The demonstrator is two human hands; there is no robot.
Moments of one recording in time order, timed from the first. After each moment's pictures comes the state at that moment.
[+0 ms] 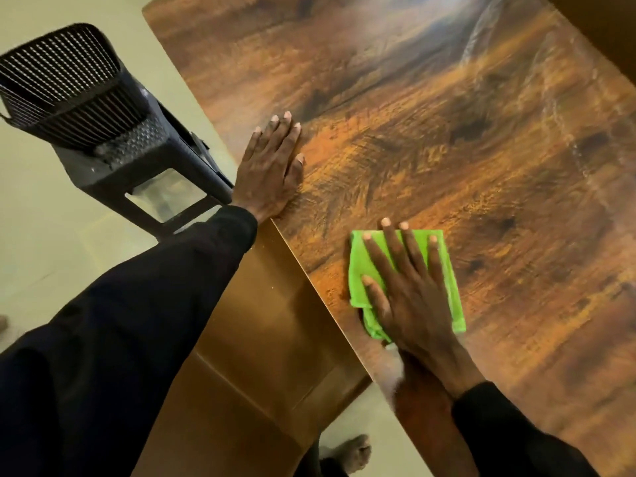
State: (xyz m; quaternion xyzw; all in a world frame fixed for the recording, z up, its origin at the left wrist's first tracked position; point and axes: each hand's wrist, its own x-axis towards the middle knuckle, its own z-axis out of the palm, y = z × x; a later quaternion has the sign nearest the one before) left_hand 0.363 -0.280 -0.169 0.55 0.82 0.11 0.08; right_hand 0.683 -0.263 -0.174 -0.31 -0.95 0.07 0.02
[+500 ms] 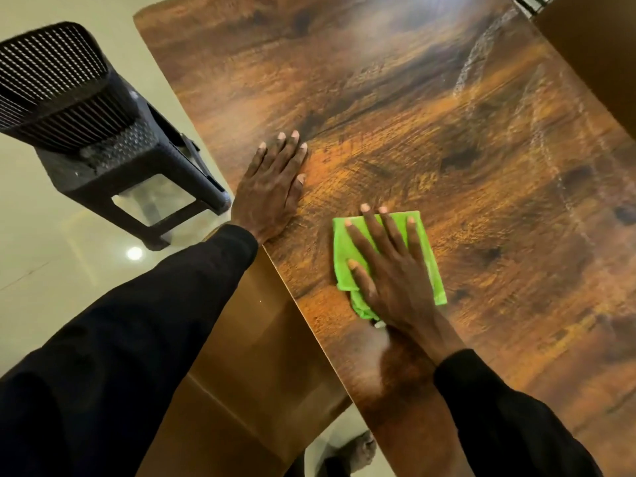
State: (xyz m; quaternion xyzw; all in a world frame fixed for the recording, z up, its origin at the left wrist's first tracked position) left_hand 0.369 -0.265 -0.167 0.57 0.81 0.10 0.06; right_hand 0.640 -0.199 -0.175 -0.26 -0.96 0.05 -0.01
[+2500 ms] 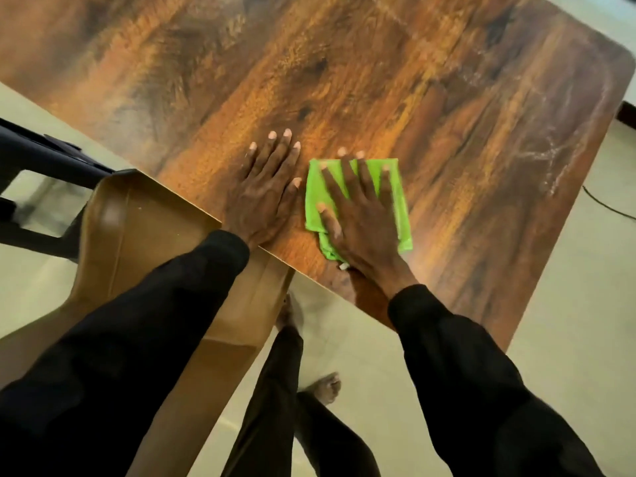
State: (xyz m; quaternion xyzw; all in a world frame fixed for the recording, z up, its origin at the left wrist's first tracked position) left_hand 0.644 -0.359 -0.177 0.75 0.65 0.12 0.08; right_hand 0.856 -0.347 -0.165 -0.51 -0.86 0.07 0.00
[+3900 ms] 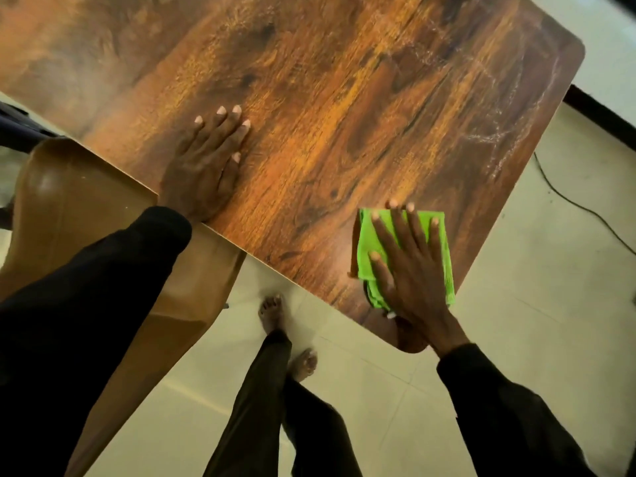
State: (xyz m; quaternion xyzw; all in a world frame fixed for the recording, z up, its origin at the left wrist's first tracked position) left_hand 0.659 -0.367 -0.177 0.75 0.65 0.14 0.06; right_hand 1.056 -0.418 -0.166 -0.53 -0.85 0.07 0.01
